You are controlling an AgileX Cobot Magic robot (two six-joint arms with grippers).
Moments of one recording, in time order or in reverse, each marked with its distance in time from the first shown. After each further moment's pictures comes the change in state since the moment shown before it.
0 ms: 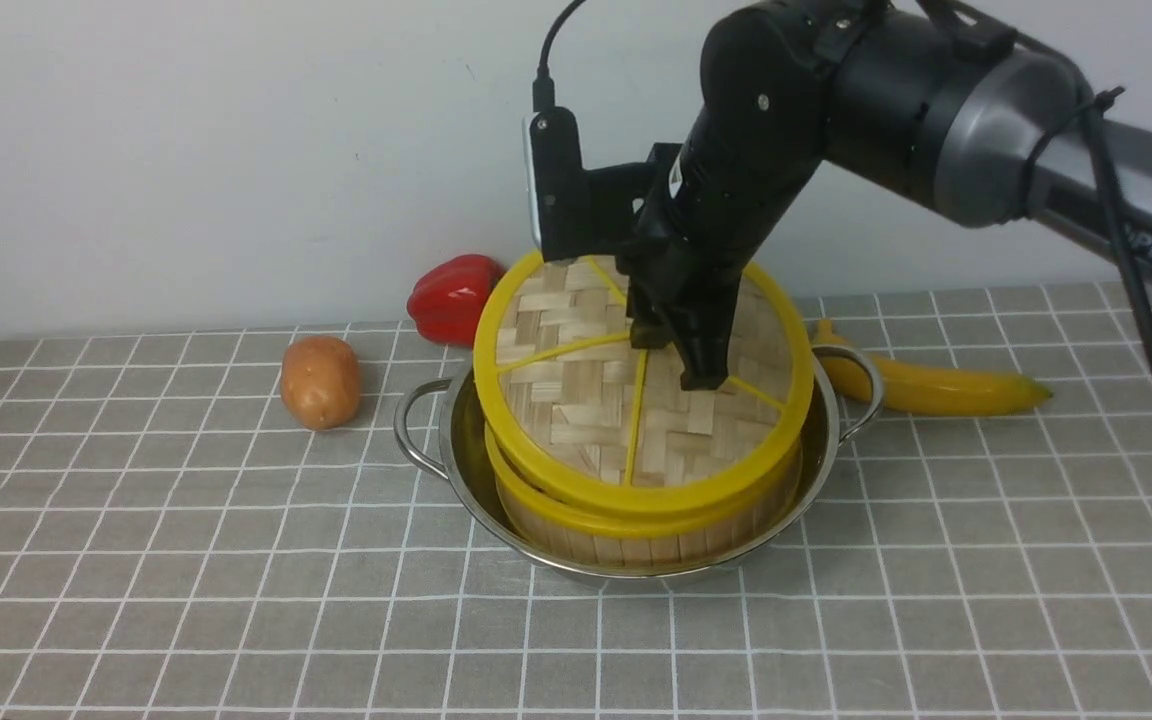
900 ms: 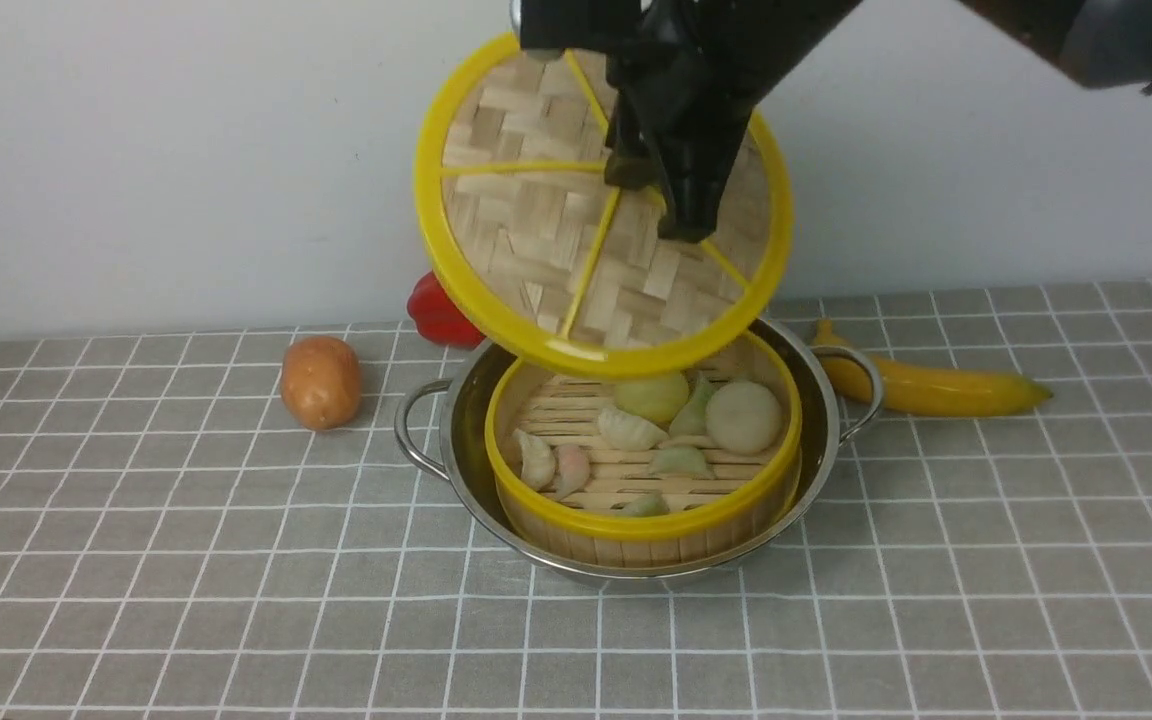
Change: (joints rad) right arm 0.019 -0.093 -0.226 -0.027 0.100 0.153; left arm 0.000 0.000 0.000 -0.001 0.000 0.000
